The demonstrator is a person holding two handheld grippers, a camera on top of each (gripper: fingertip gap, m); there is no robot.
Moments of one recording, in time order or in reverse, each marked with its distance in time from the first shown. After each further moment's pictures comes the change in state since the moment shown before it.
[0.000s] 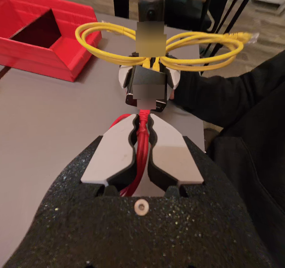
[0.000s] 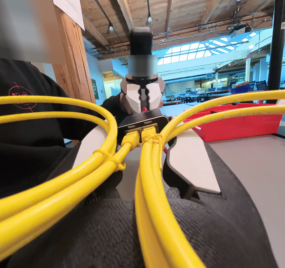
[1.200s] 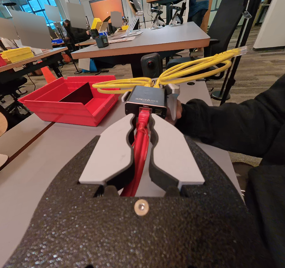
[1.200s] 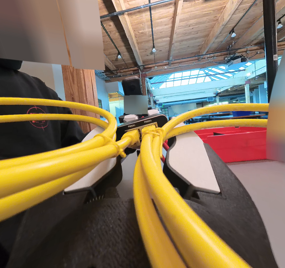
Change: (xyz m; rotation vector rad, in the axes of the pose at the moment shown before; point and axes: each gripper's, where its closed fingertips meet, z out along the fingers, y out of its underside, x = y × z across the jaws) left arm 0.005 -0.023 0.004 0.398 -0.134 0.187; right arm -0.006 -0.023 0.004 0.162 -0.037 -0.016
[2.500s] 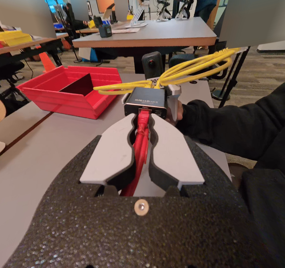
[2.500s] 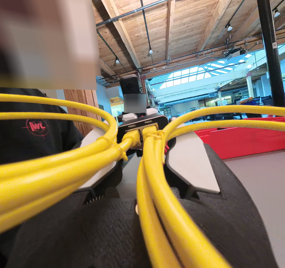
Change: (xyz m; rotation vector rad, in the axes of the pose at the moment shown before) left arm -0.005 0.002 -0.003 -0.046 -0.018 -0.067; right arm 0.008 0.003 0.002 0.015 0.024 0.083
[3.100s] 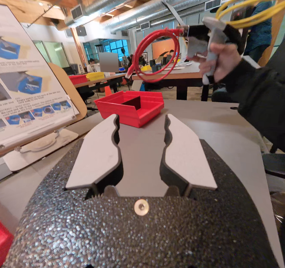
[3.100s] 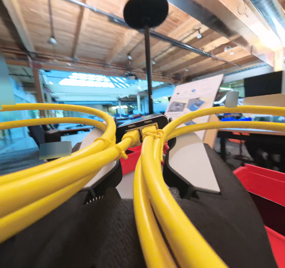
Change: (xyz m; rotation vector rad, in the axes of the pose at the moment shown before) left arm -0.037 -0.007 -0.087 0.249 -0.339 0.043; right arm -0.017 -0.185 -0.052 0.014 0.614 -0.476
